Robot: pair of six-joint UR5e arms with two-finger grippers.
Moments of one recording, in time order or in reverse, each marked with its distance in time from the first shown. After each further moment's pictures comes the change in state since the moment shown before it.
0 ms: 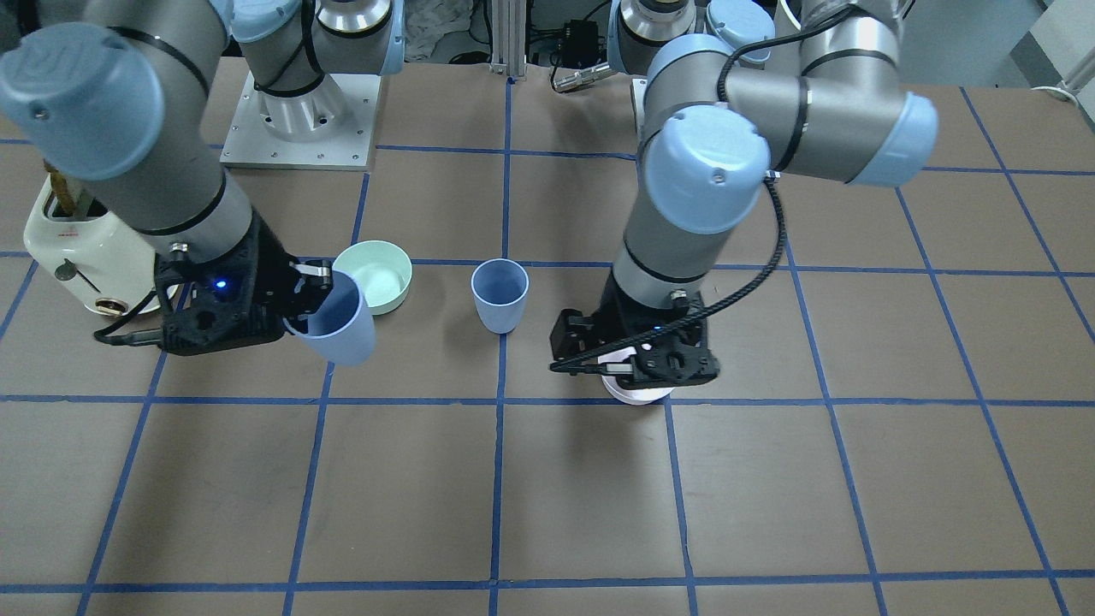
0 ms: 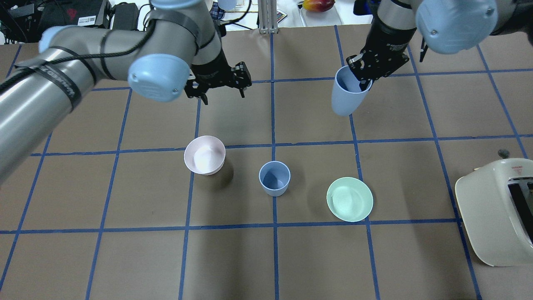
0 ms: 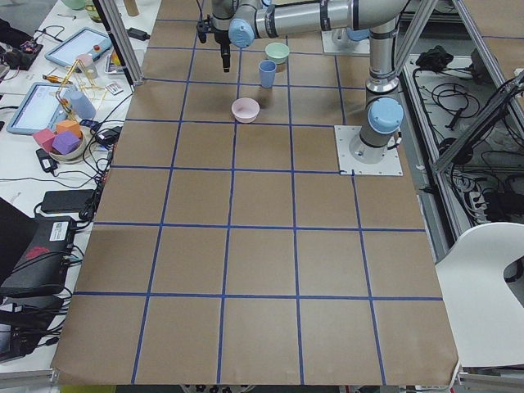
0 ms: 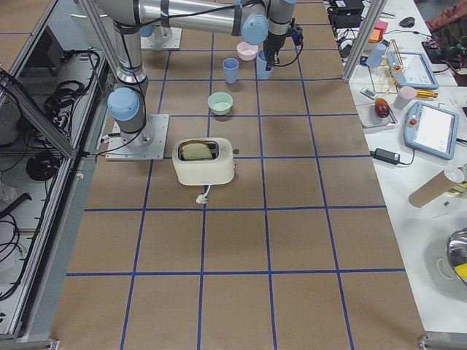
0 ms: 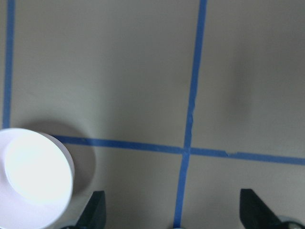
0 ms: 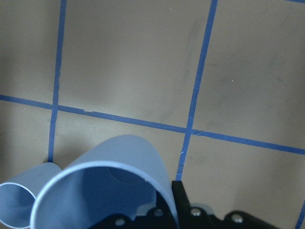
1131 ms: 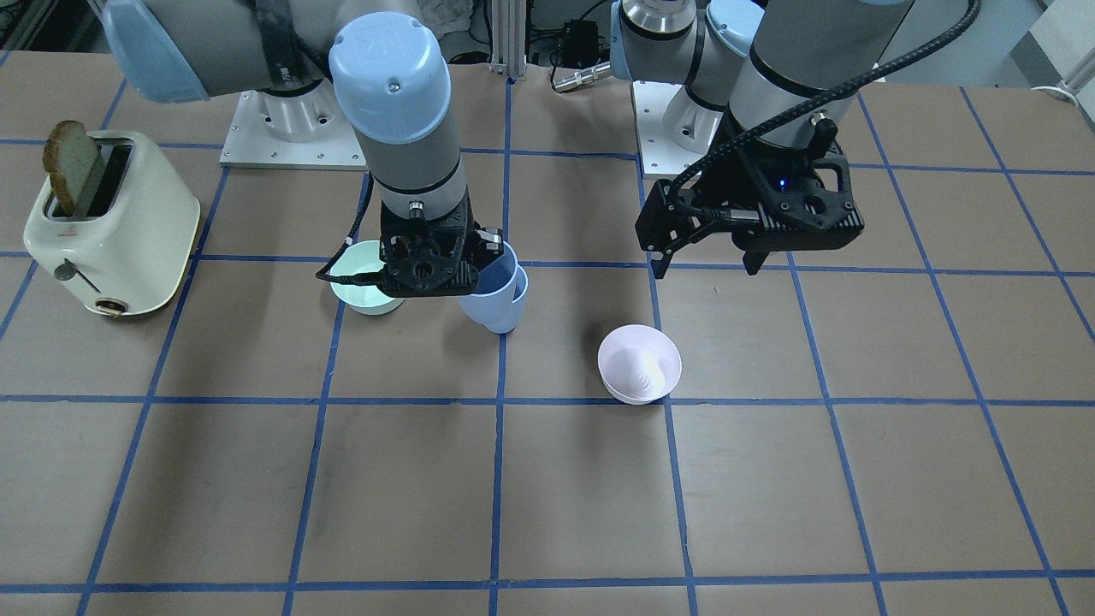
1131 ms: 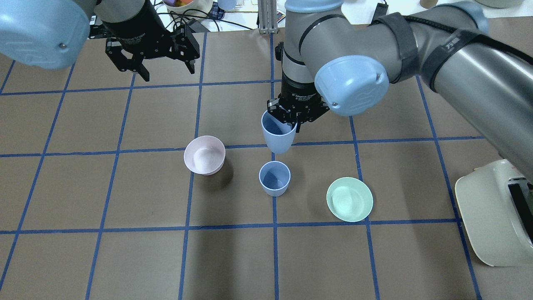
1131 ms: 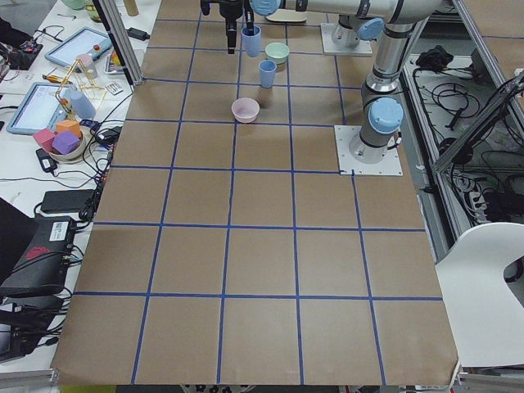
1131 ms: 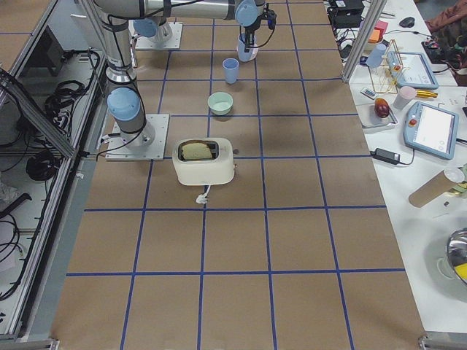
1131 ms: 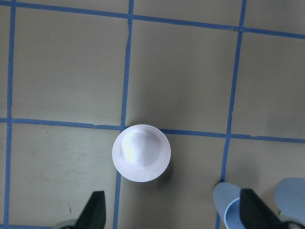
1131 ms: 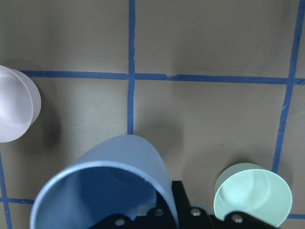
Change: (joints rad) left arm 0.057 0.197 0.038 -0.177 0.043 0.080; right arm 0.262 0.006 0.106 -0.111 0.002 0.397
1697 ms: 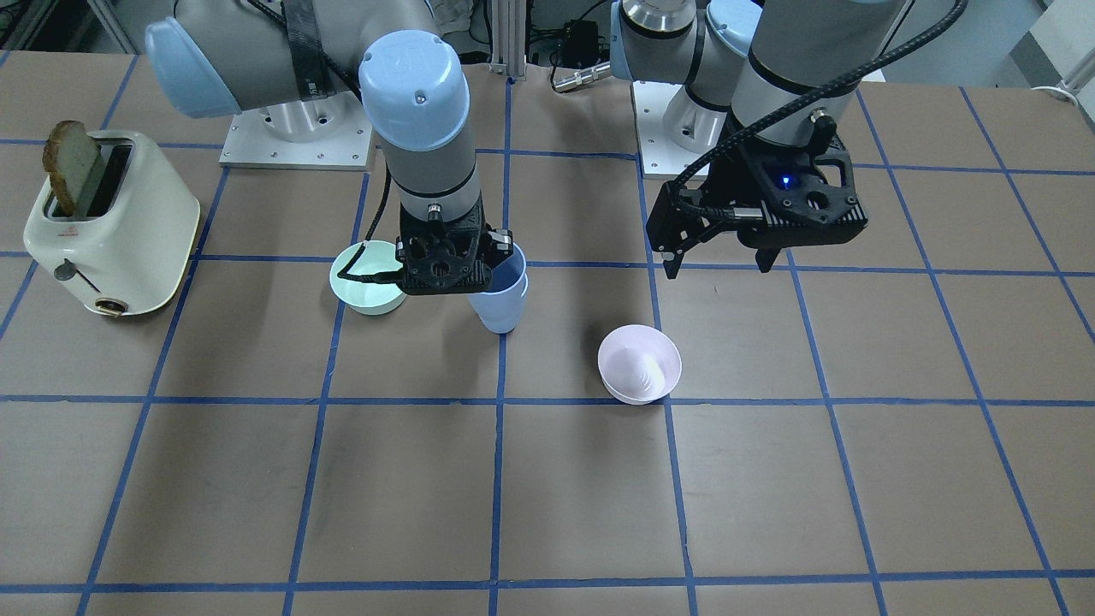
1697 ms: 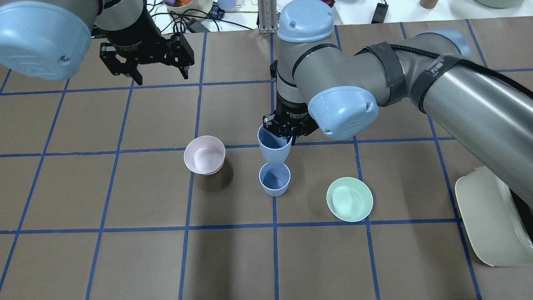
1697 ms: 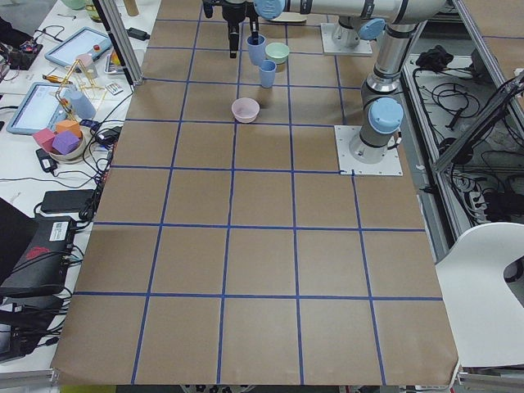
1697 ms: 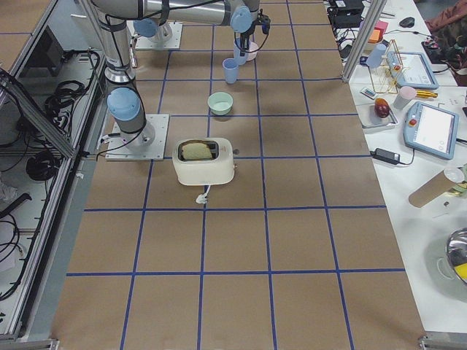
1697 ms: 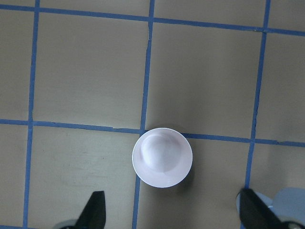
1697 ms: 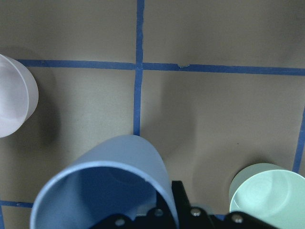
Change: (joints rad) left arm -0.001 0.016 -0.027 0.019 0.042 0.005; right arm 0.020 -0.011 0.064 -0.053 0.011 0.013
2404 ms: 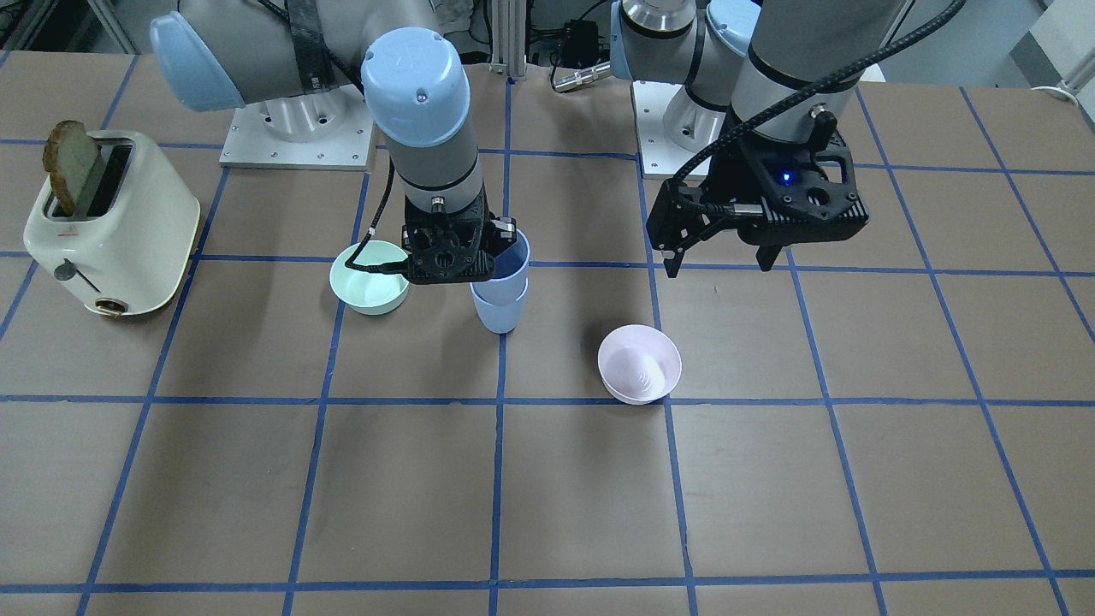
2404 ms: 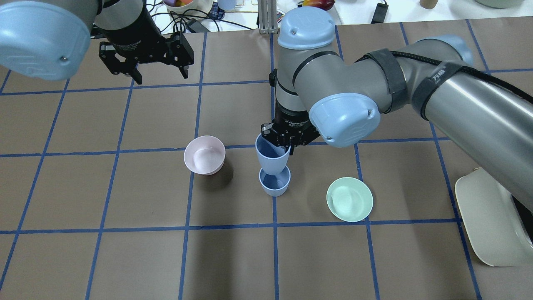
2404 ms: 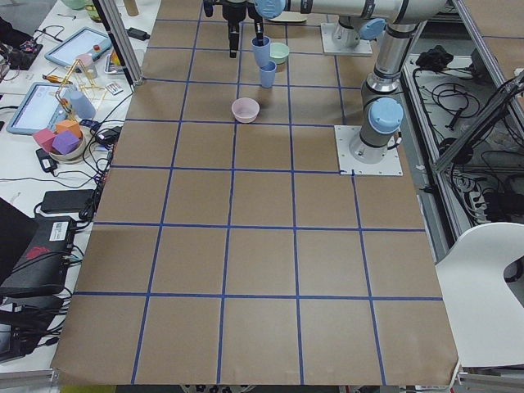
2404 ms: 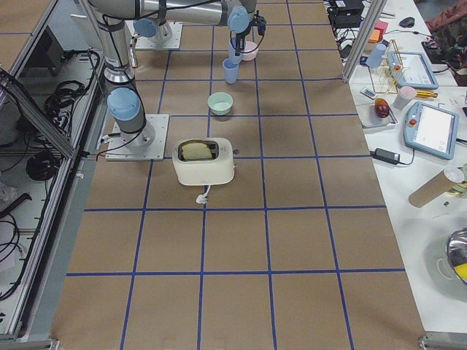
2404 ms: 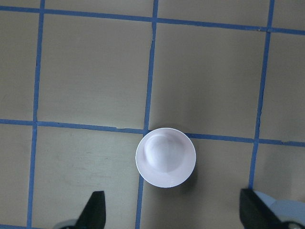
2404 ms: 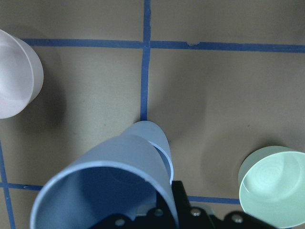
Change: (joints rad) left arm -0.001 0.001 0.003 0.002 0.002 0.000; right arm 0.004 -0.018 0.035 0.026 0.023 0.008
